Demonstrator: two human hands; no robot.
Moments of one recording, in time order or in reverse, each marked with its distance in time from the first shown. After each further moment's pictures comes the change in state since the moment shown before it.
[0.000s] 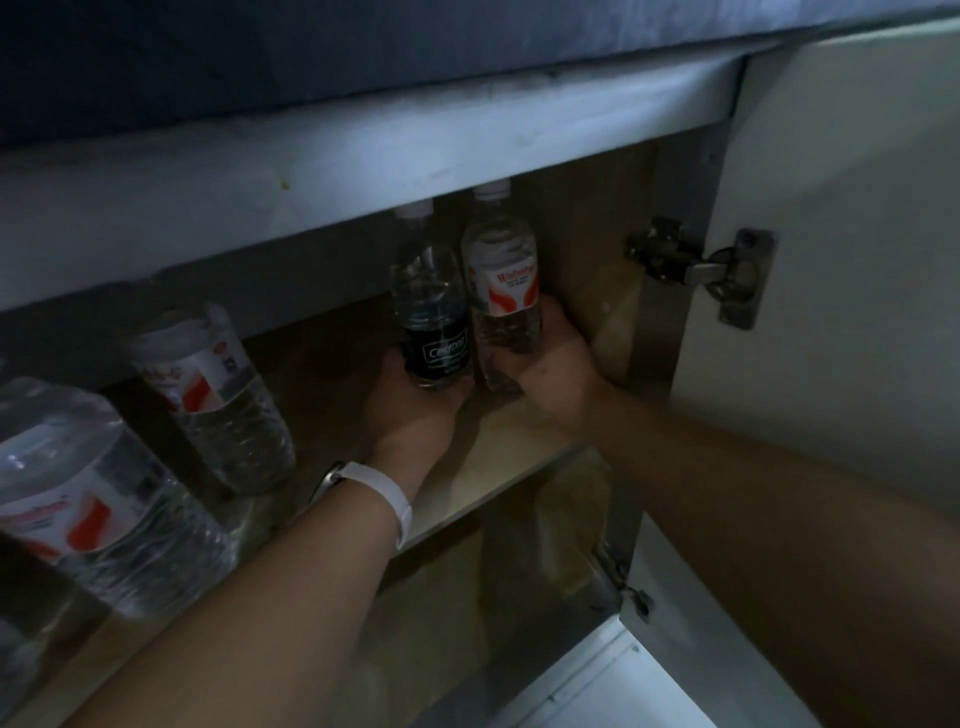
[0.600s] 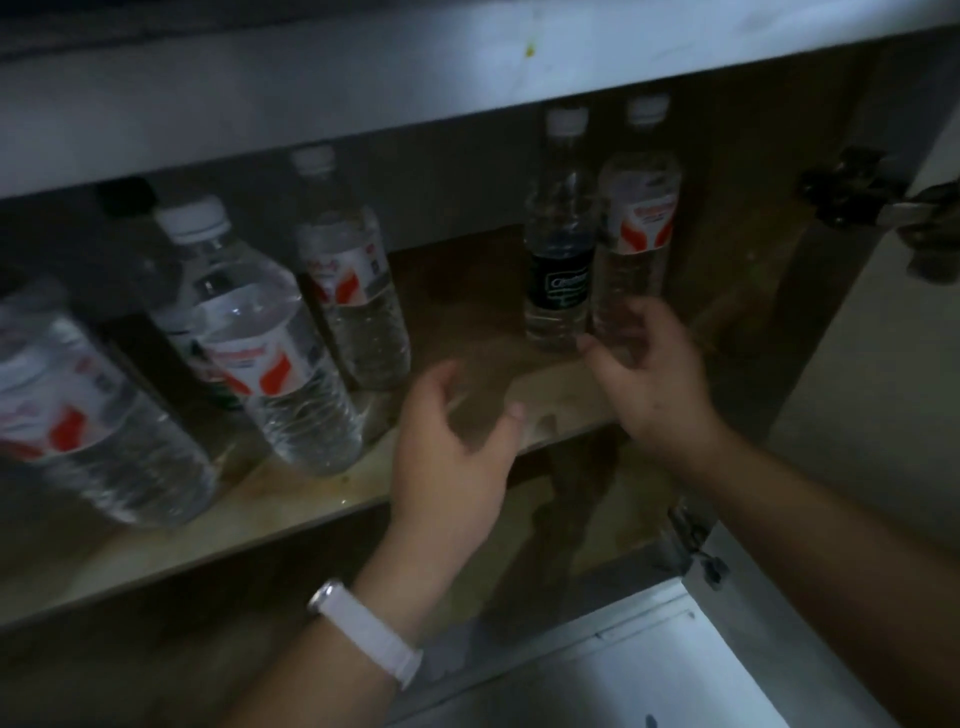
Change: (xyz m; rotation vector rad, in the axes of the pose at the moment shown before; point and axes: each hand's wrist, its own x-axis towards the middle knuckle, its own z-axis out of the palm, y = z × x) left_hand -0.126 -0.045 -0.078 -0.016 0.152 0.086; right_hand -0.086 -0.034 0.019 -0.012 -0.042 0.110
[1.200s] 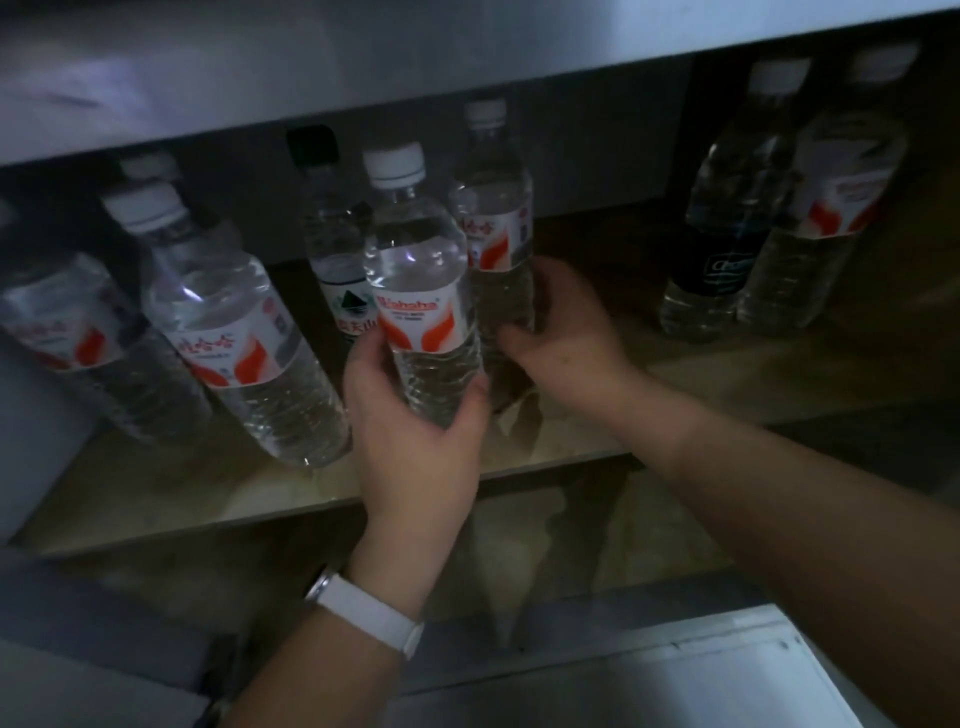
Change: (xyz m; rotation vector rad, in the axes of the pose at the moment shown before) left_hand 0.013 -0.042 -0.092 0.017 0.448 0.186; right_hand -0.002 -0.075 0.147 -0.086 -0.293 -0.201
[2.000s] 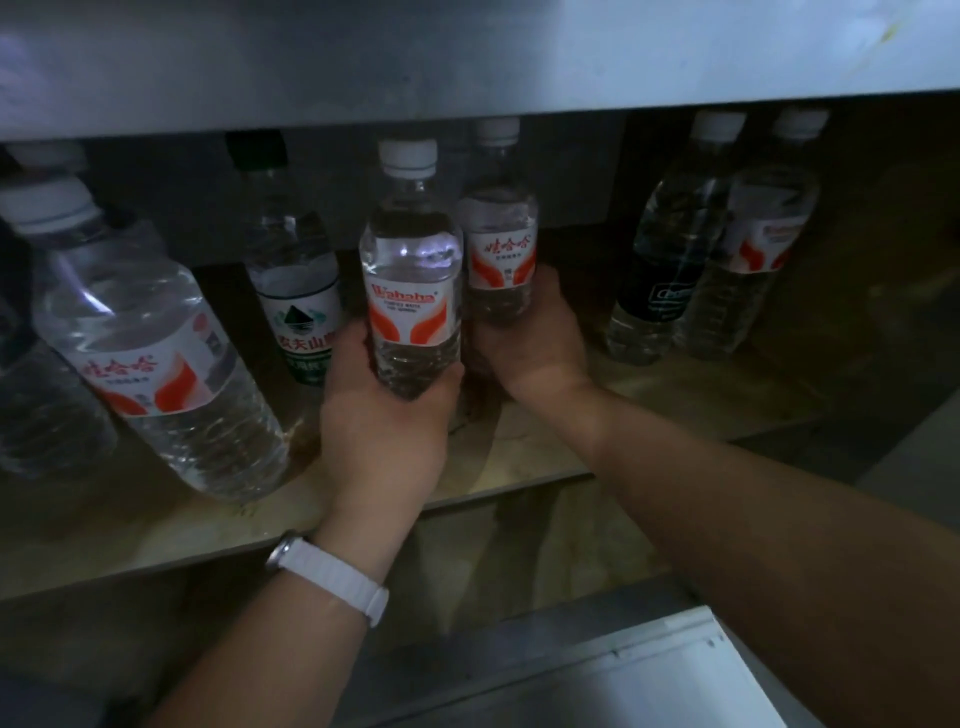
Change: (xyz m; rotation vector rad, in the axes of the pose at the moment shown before) left_hand 0.030 0.000 0.028 -0.065 -0.093 -0.190; right_hand 0.025 0.009 0.001 -0.030 0.166 0.173
